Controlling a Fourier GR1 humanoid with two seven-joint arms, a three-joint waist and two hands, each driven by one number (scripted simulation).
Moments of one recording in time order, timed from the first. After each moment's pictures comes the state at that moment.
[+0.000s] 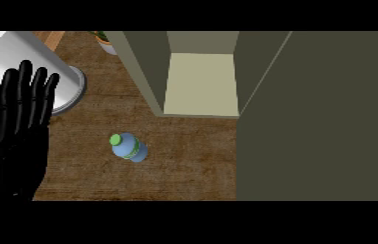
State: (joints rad) left arm -0.03 0.08 -0.01 -2.10 -0.01 0.02 0.00; right arm 0.00 -0.08 -0.01 -2.10 -0.02 0.02 0.02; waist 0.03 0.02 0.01
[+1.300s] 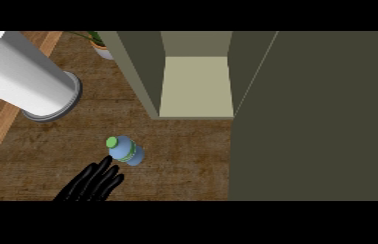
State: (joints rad) left arm 0.39 0.21 -0.29 -2.38 0.42 -0.25 0.35; right arm 0.36 -0.14 -0.01 -2.40 -0.29 0.19 0.23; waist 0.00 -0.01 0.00
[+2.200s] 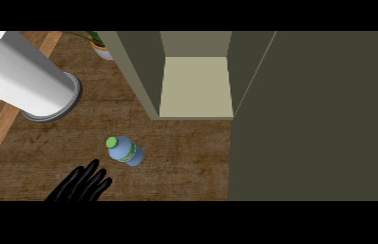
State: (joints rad) left arm 0.49 0.23 -0.26 -2.39 0.43 -0.24 0.32; right arm 0.44 -0.13 -0.05 -2.41 -0.32 0.24 0.19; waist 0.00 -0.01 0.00
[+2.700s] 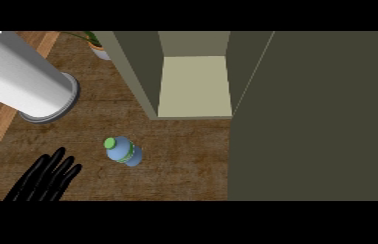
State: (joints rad) left arm 0.48 0.25 -0.08 -2.35 0.44 -0.26 0.26; right arm 0.47 -0.16 -0.11 -2.41 -0.34 0.28 0.17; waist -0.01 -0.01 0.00
